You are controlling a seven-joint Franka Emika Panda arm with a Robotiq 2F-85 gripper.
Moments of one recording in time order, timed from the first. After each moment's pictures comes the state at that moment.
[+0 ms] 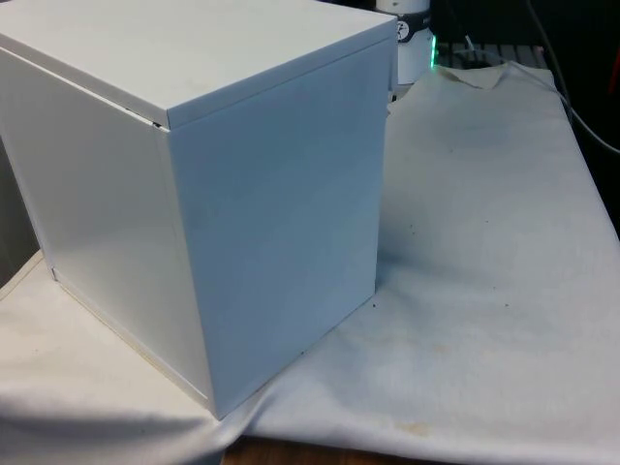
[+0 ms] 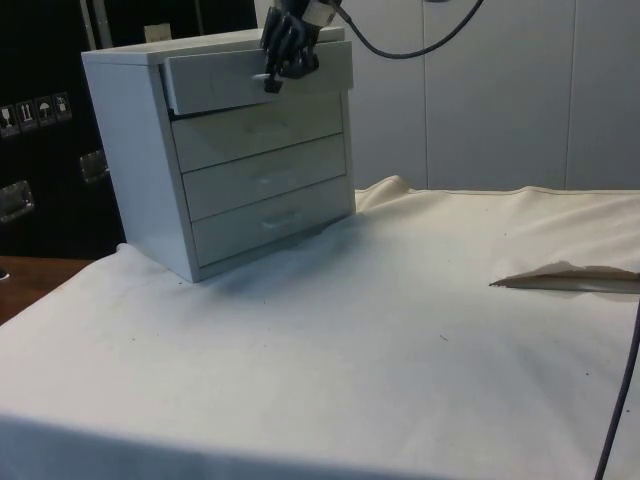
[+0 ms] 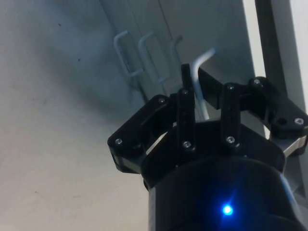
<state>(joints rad) 0.81 -0.22 -1.02 -2.43 -1.03 2.90 -0.15</state>
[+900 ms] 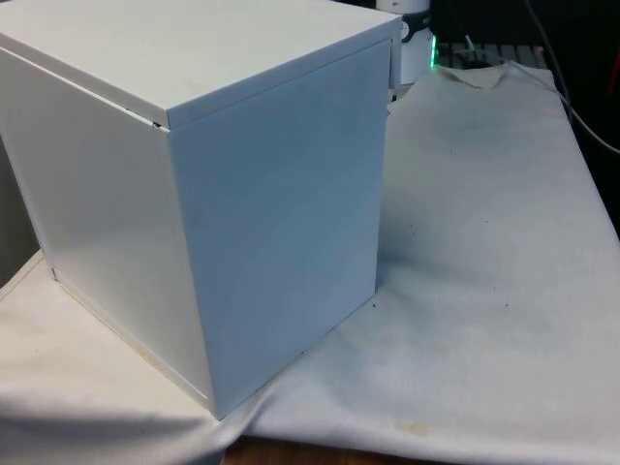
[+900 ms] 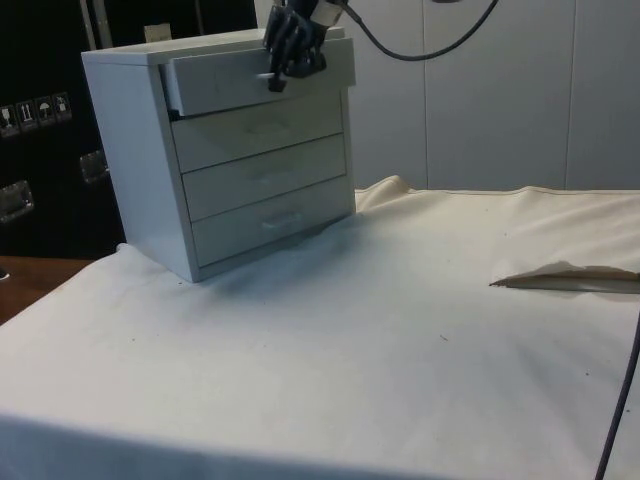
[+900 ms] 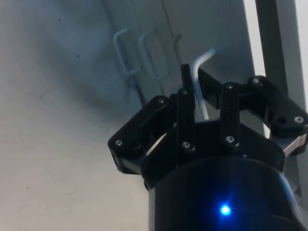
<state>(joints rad) 0.81 -0.26 -1.02 -2.45 -1.10 2.91 -0.18</state>
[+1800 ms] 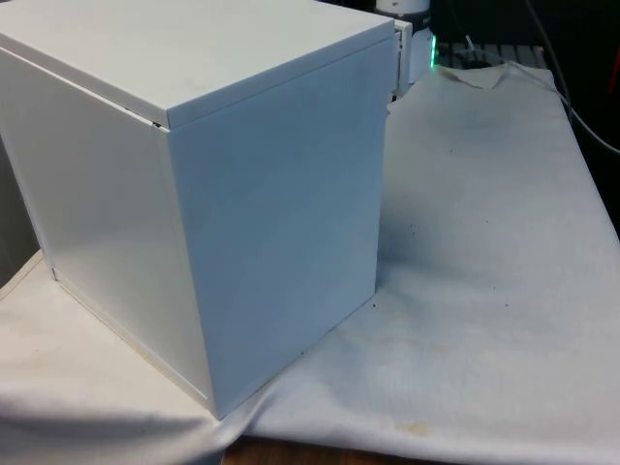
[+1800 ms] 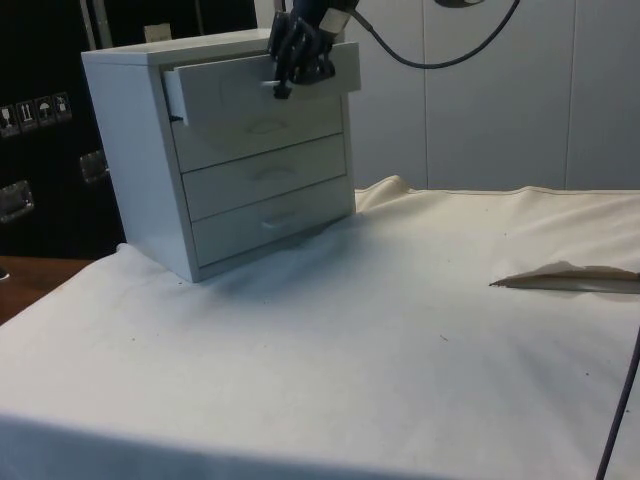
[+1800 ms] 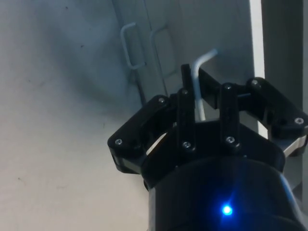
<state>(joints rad) 0.80 -0.28 -1.01 -2.48 -1.20 2.90 -0.16</state>
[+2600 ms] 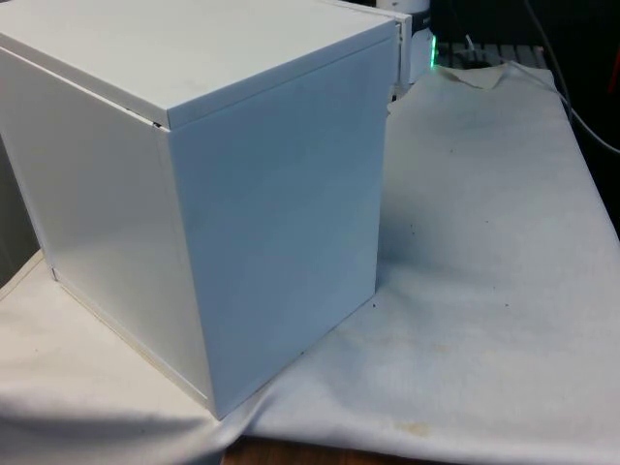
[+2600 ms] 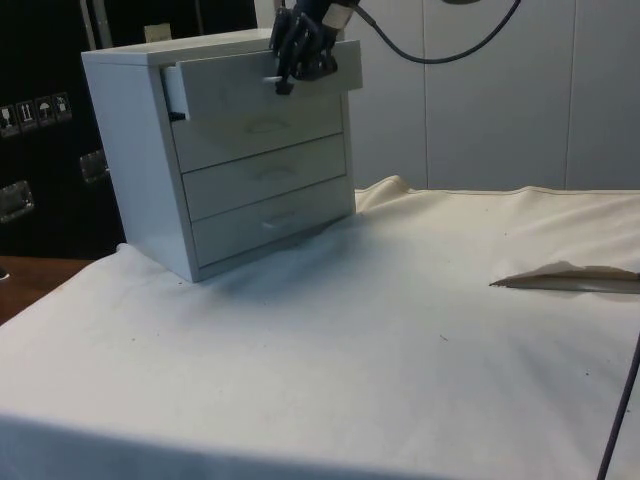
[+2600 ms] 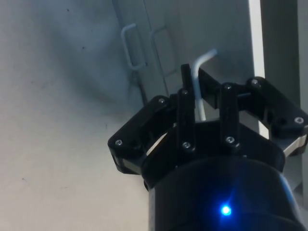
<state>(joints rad) 0.80 -0.31 -1.01 -2.49 -1.20 2.89 -0.17</state>
